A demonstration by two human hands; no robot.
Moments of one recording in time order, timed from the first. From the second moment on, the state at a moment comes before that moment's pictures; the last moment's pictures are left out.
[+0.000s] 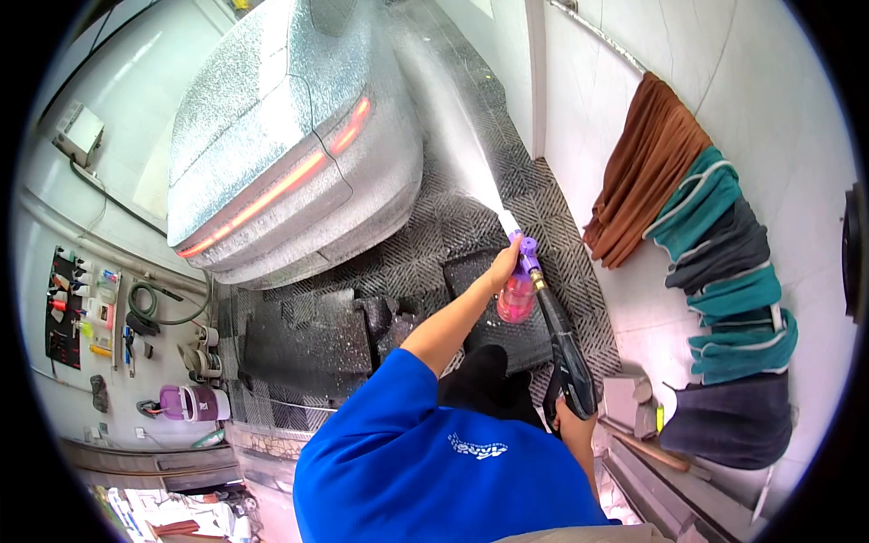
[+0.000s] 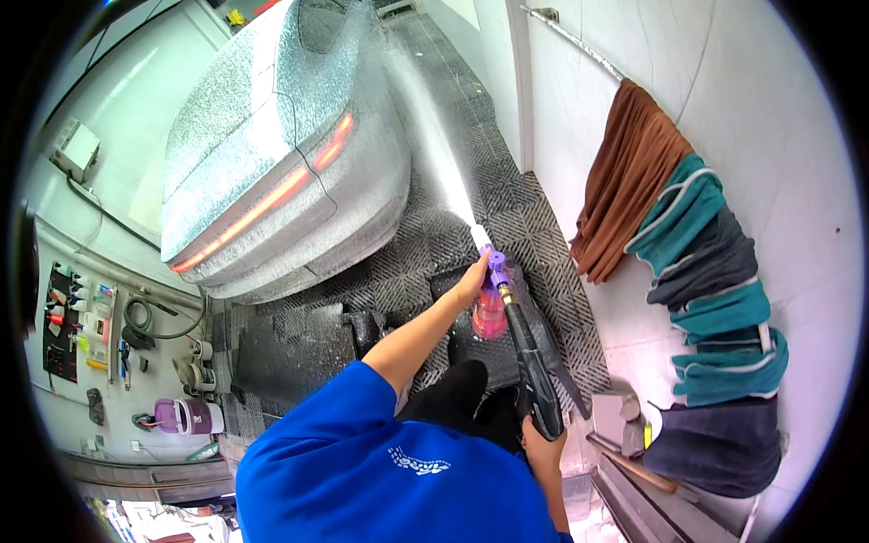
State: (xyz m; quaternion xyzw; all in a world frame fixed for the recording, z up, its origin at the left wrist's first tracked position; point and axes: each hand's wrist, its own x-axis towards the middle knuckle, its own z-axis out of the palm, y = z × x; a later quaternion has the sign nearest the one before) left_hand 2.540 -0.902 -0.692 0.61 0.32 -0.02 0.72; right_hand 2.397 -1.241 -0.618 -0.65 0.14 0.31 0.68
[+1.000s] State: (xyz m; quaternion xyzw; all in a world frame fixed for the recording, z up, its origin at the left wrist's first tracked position) left_hand 2.710 -0.599 -0.416 0.62 0.25 0.34 0.66; right_hand 2.737 -0.928 -0.509 -0.70 -0.20 0.28 0.63
